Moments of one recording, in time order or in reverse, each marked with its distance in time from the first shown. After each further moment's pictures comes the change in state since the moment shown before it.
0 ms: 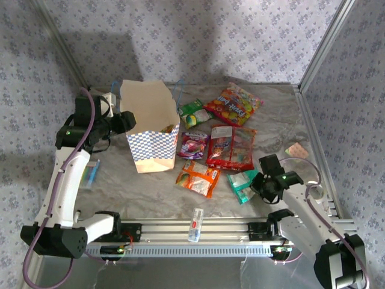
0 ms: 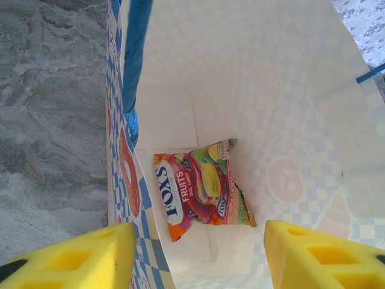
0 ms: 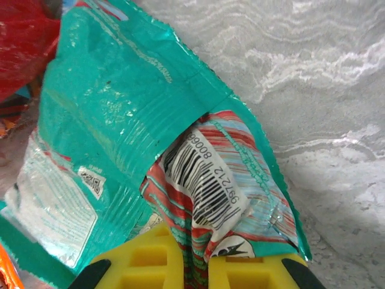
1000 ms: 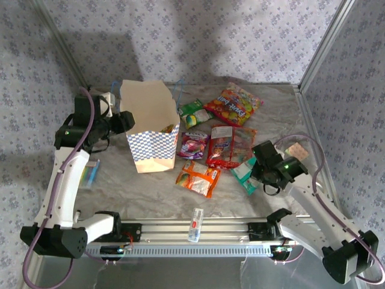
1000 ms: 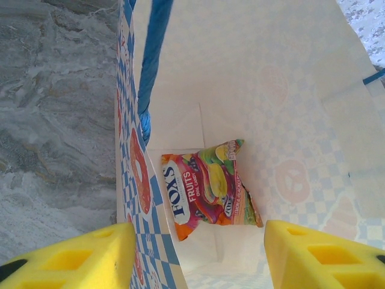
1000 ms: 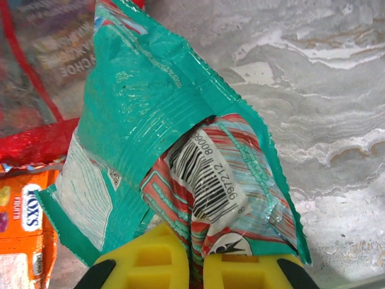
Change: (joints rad) left arm 0.000 0.000 0.017 -0.022 -0.026 0.010; right arm 0.203 0.040 0.325 -0.205 0.277 -0.064
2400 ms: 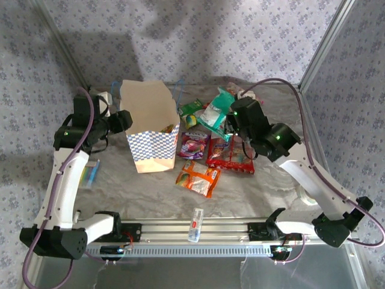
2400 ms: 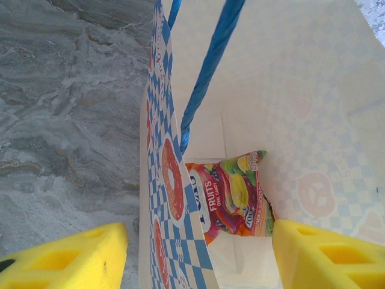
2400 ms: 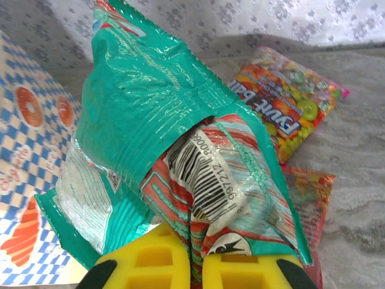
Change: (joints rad) left arm 0.000 -0.007 0.004 0.001 -0.087 0.007; right arm 0.227 0.337 0.648 0.259 0.170 -0.406
